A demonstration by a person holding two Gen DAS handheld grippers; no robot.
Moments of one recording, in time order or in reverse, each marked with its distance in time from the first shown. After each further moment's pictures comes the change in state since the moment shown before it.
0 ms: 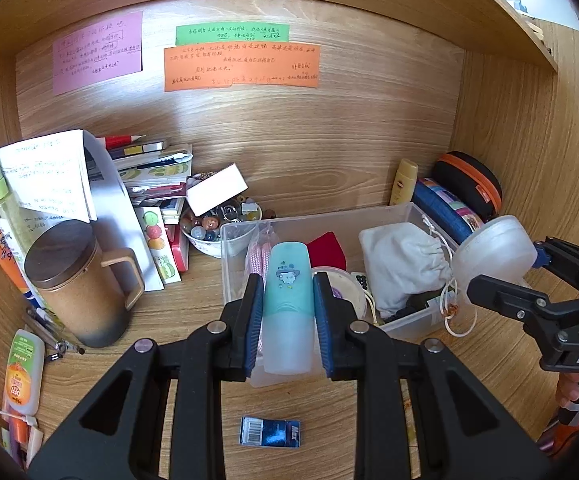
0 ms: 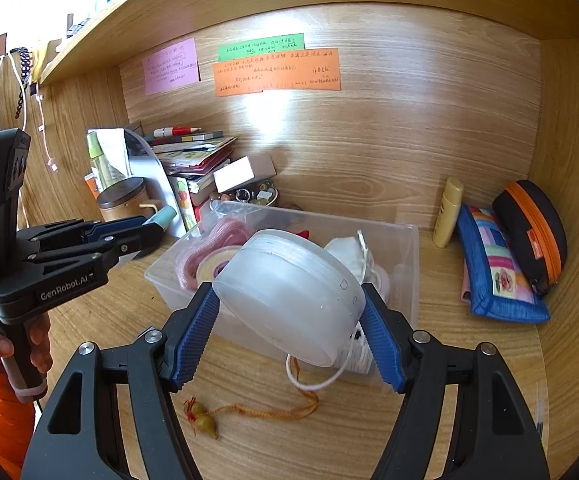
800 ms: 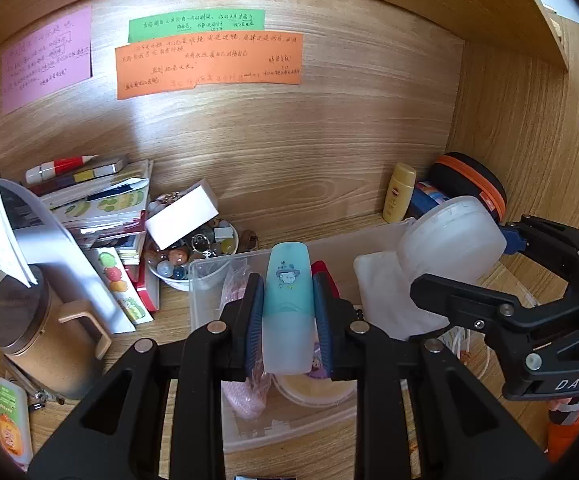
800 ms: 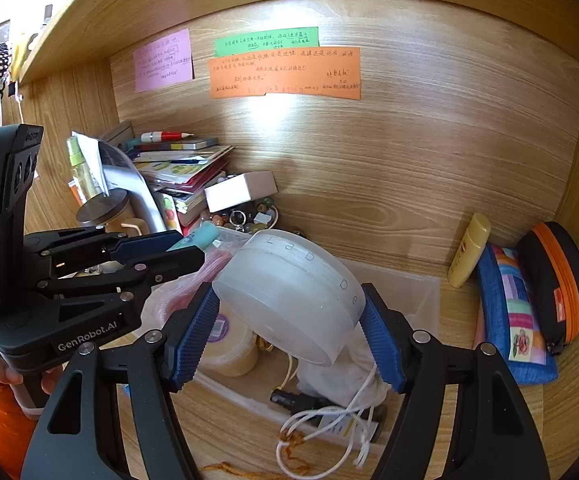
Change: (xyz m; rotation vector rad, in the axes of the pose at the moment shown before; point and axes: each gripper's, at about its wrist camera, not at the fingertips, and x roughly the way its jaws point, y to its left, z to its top) left arm 0.050 -0.007 0.033 0.039 0.027 -0.061; right arm 0.050 0.001 0.044 -0.047 0.026 0.004
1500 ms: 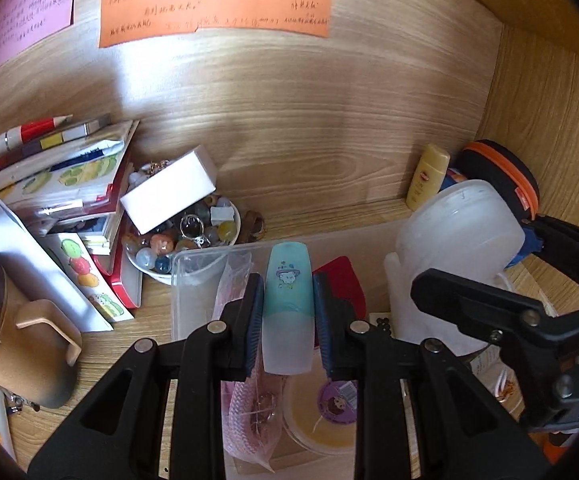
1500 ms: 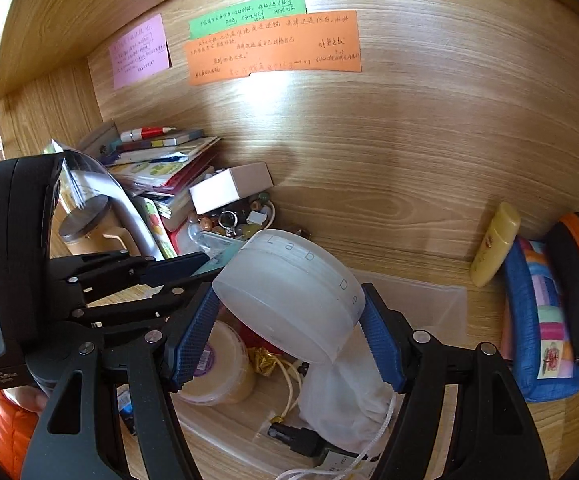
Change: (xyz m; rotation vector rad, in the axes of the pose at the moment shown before) left arm 0.058 0.012 0.003 -0.055 0.096 0.015; right arm 0.045 -0.011 0.011 0.046 0.058 0.033
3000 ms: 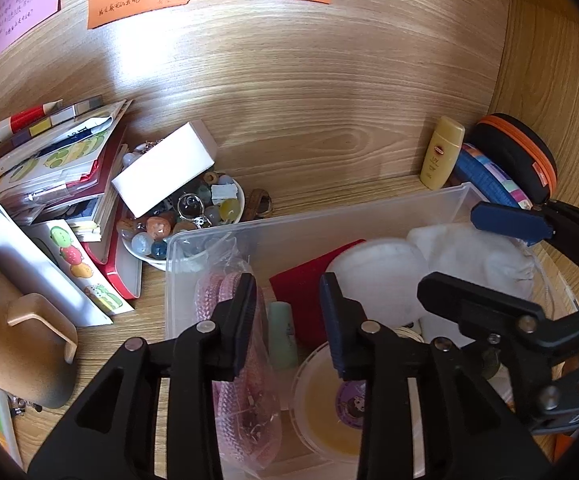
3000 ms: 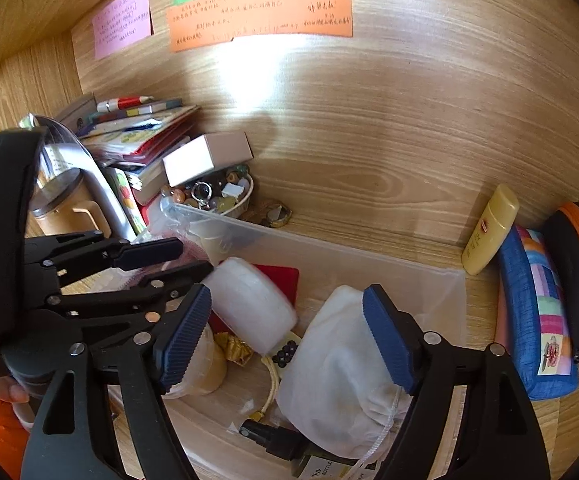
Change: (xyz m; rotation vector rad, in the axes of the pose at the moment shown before) left arm 0.015 -0.001 -0.004 0.034 0.061 0.038; right arm 0.022 -0.008 -0.007 -0.015 0.052 -0.048
